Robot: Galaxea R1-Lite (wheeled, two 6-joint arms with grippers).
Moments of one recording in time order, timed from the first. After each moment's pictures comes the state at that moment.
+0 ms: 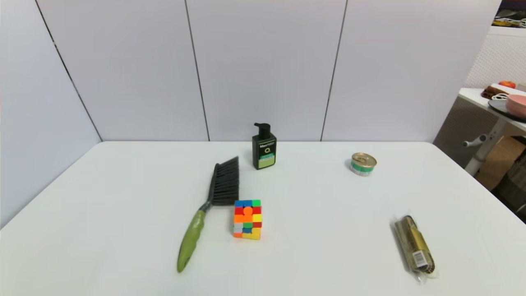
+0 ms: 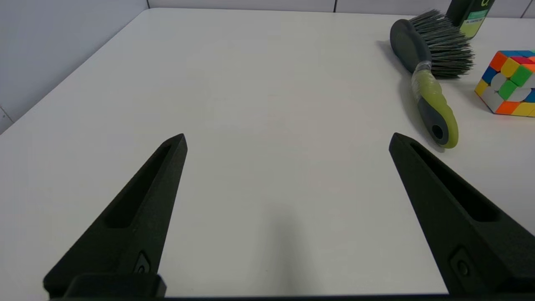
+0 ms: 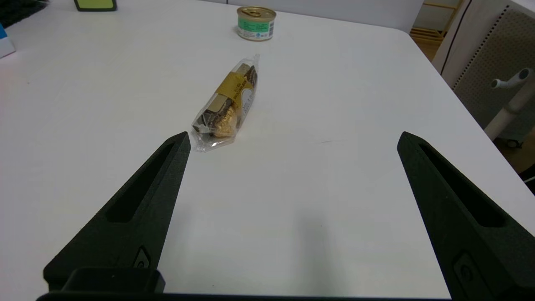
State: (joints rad) left arm 0.00 0.00 0.00 0.00 0.00 0.00; right arm 0.00 0.00 0.00 0.01 0.05 -0.12
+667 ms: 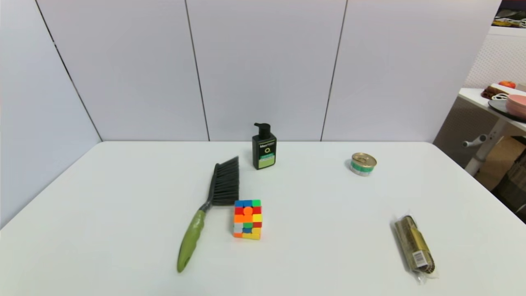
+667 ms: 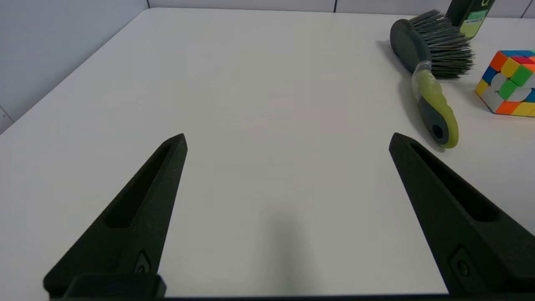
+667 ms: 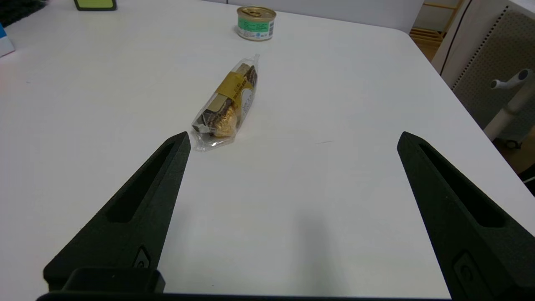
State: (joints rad) left arm 0.00 0.00 0.00 0.00 0.00 0.00; right arm 0.00 0.00 0.00 0.01 0.05 -0.12
